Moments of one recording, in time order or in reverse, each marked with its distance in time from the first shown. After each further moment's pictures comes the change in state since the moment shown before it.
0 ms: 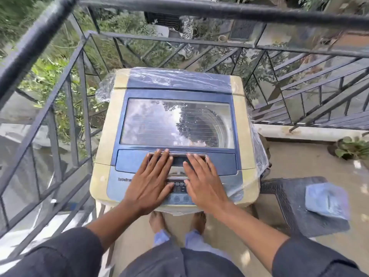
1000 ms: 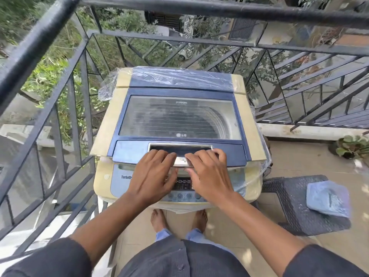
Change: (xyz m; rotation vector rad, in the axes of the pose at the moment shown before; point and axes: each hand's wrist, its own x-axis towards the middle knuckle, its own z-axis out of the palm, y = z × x) left_hand 0.016 0.016 -0.059 -0.195 0.151 -0.116; right_hand 0.014 -0.007 -0.046 0.145 0.218 0.090
